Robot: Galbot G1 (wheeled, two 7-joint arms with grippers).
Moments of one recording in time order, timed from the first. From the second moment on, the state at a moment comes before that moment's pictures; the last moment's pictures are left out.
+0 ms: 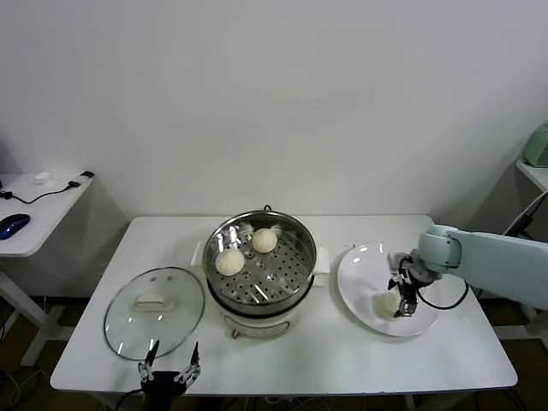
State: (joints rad) left arm 1.80 -1.50 -0.56 -1.98 0.01 0.00 -0.03; right arm 0.41 0.69 -1.59 1.33 0.43 -0.36 -0.77
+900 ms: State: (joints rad) left arm 1.81 -1.50 -0.55 -2.00 0.02 0.00 -0.03; right arm 0.84 0.91 -1.60 1.40 0.41 -0.07 -0.97
